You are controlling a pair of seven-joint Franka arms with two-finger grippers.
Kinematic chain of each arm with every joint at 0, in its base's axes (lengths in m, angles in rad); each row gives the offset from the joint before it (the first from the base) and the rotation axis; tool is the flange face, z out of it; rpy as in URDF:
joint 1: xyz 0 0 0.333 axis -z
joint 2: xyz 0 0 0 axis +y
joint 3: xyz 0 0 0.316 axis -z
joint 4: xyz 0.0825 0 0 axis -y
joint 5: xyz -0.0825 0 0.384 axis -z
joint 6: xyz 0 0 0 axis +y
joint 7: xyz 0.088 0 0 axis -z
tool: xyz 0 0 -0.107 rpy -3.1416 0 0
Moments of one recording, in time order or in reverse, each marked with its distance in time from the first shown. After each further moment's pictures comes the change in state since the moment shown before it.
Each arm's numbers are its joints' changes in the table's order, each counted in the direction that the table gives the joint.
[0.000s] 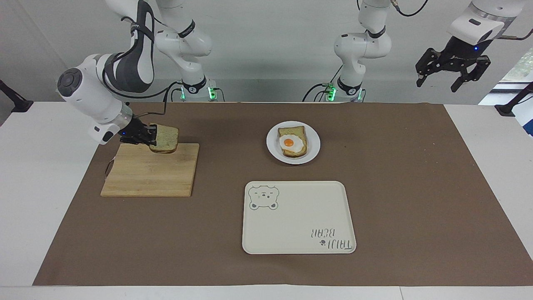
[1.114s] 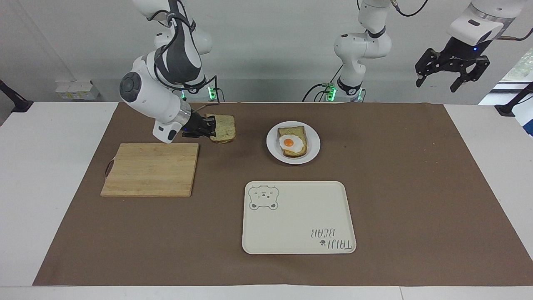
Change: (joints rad) left arm 0.000 -0.002 0.000 -0.006 0.000 0.002 0.000; right arm -0.327 0.042 -0.050 0.016 -0.264 -0.048 0.324
